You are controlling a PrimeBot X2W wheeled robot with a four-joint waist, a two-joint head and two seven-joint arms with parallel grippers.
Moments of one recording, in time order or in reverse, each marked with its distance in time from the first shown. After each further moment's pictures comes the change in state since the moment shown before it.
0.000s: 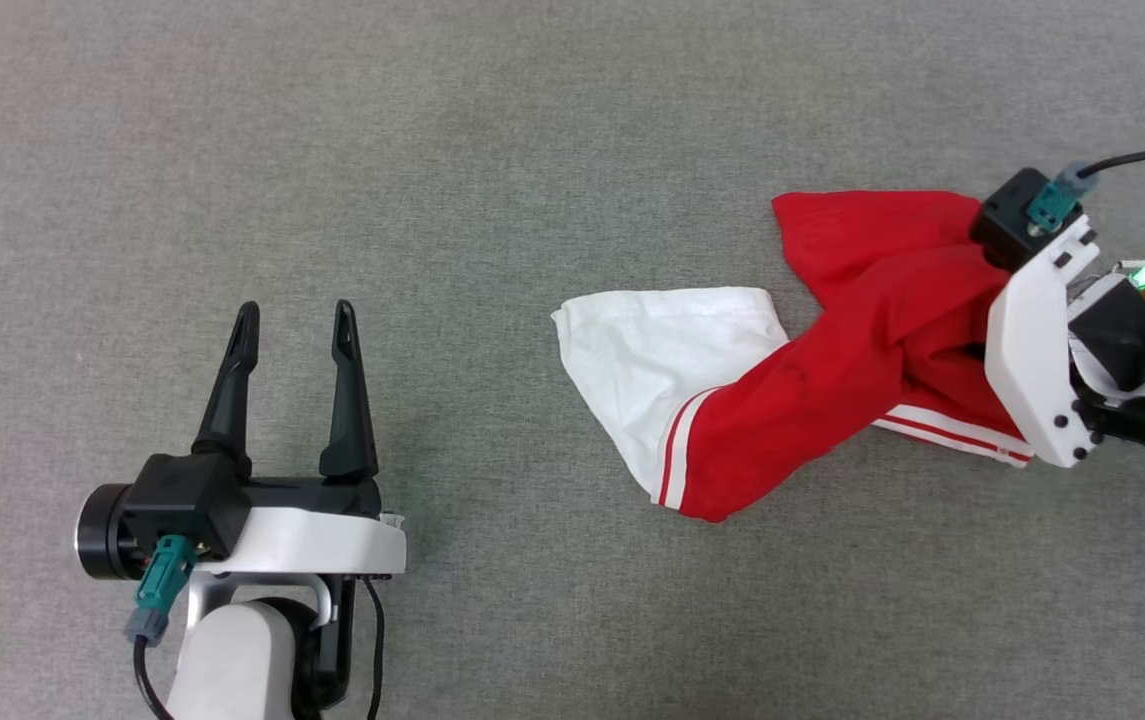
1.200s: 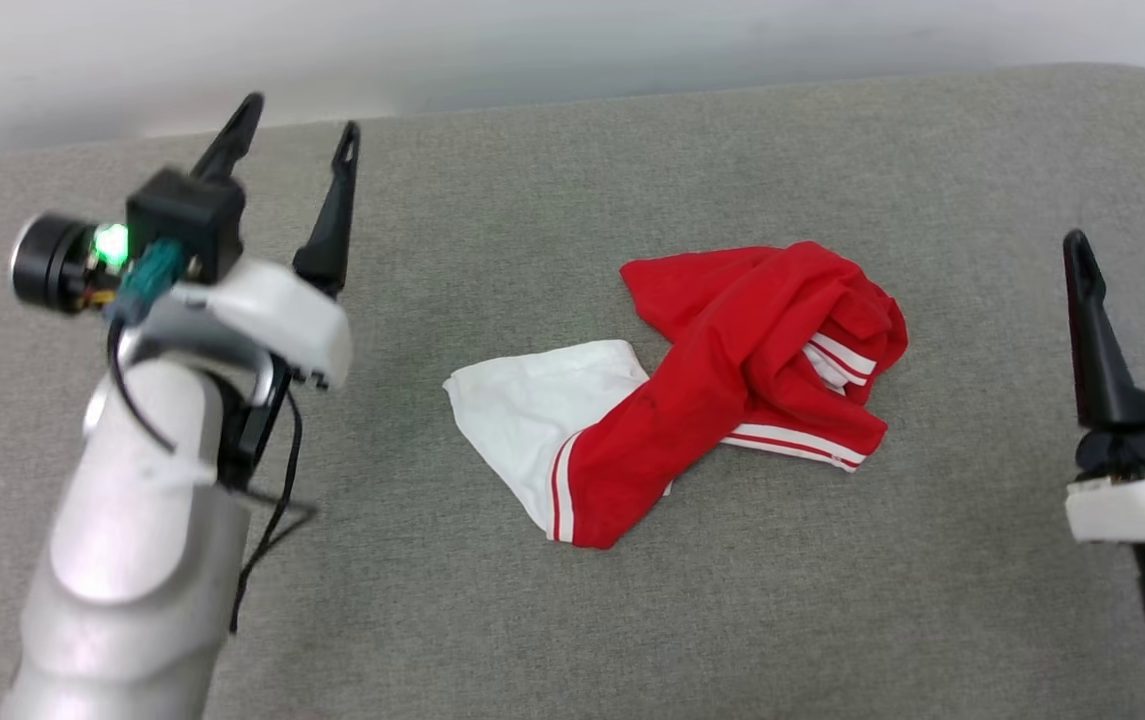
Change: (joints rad) left arm -0.429 0.189 -0.077 0.297 0.045 -0.160 0.169; right arm 0.721 0.409 -0.997 -0.341 -0.533 0.000 -0.913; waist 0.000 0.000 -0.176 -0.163
